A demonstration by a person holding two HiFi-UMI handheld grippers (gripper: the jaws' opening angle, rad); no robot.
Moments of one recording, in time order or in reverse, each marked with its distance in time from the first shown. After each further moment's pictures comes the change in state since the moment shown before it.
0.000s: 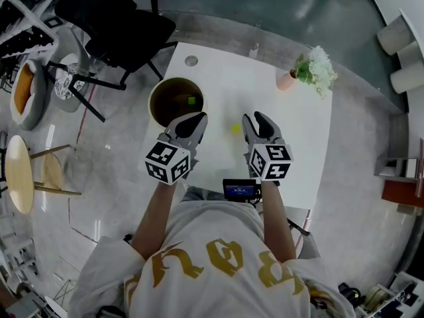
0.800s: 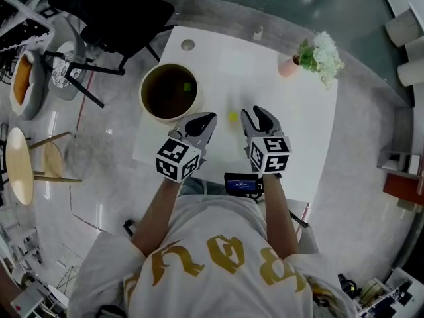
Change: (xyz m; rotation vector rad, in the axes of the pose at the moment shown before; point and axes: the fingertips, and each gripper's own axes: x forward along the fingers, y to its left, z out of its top) left arm 0.027 -0.031 -0.053 0.000 0.137 -0.033; right arm 0.007 -0.017 -0.043 -0.030 0.117 0.030
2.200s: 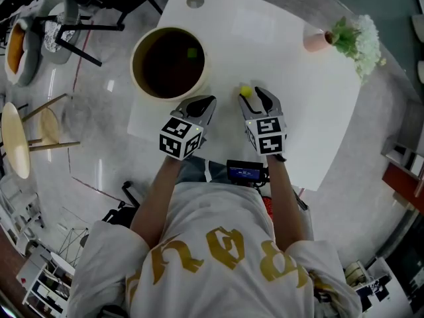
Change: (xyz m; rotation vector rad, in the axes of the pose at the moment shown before) left arm 0.026 0.050 -0.119 -0.167 0.213 0.071; right arm 0.063 0.007 -0.096 -0.196 0.279 0.083
